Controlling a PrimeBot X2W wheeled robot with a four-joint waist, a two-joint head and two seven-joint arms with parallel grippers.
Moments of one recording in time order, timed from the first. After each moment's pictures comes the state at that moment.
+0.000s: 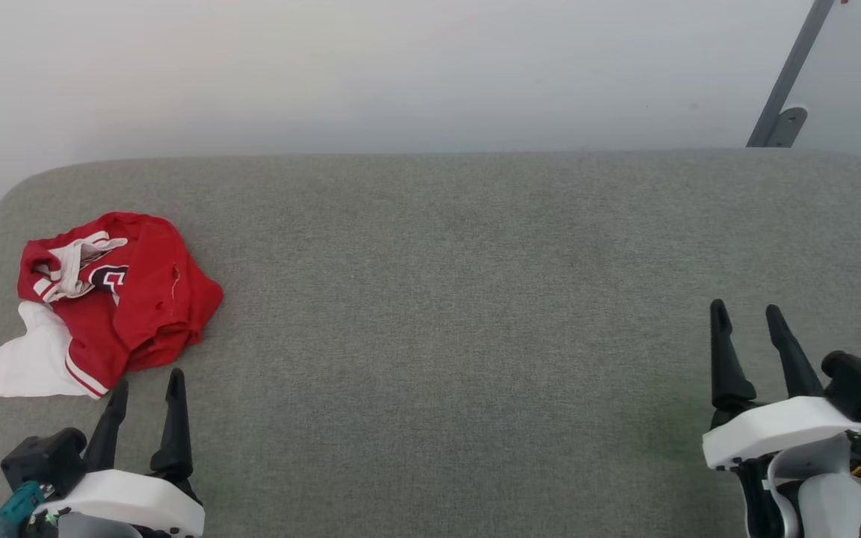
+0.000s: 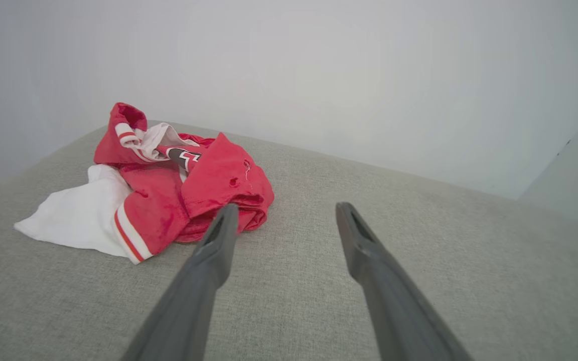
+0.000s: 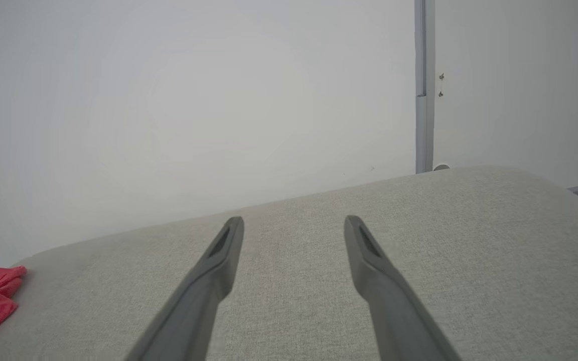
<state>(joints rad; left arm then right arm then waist) -0.03 0.17 0.08 0.26 -0.39 -0.13 -0.18 -0.15 -0.05 -0.11 0.29 0.30 0.13 -0.18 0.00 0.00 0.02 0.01</state>
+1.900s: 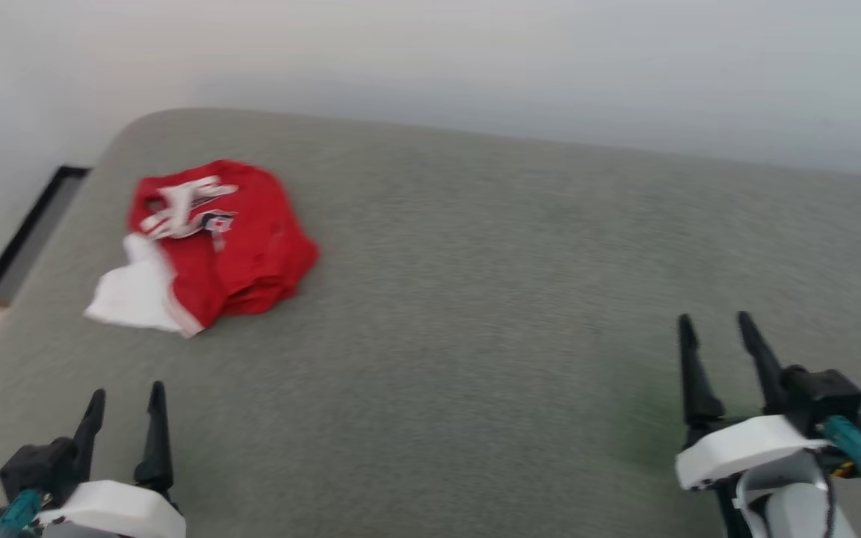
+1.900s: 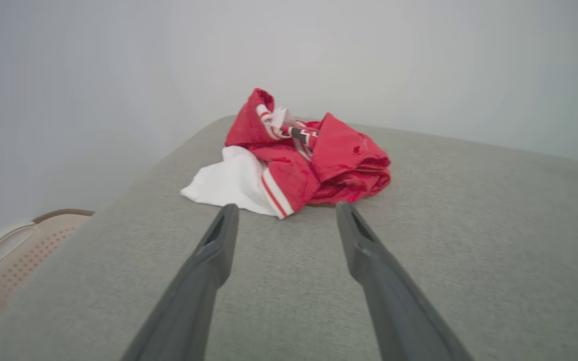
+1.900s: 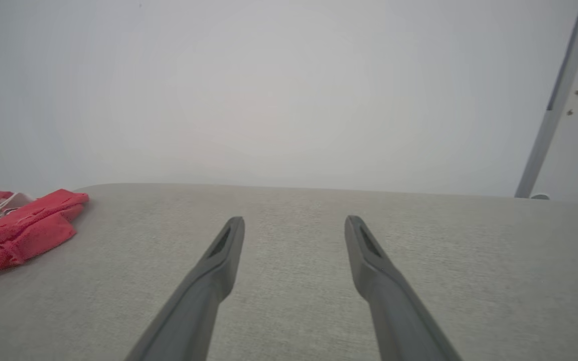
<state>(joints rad) -0.06 0.20 0.10 0.36 -0.24 -0.13 -0.26 -0.13 -0.05 -0.06 0.31 0.15 0.13 -0.26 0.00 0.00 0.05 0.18</state>
